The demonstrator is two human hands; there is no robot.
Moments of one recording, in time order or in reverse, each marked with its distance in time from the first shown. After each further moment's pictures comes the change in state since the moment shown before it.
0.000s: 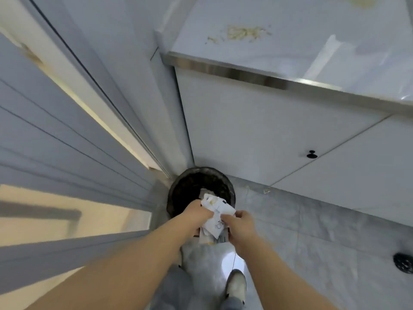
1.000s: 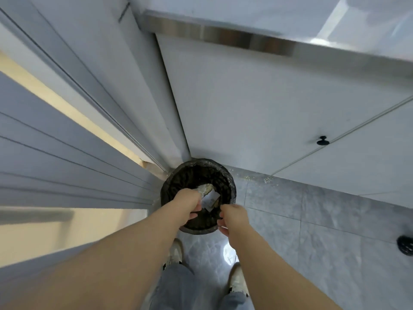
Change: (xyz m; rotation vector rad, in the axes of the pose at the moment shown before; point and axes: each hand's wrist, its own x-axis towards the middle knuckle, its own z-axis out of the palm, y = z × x) left_hand 0.057 0.009 -0.017 -0.157 0.120 -0.220; right_hand 0.050 0.004 0.024 -0.006 0.071 0.179
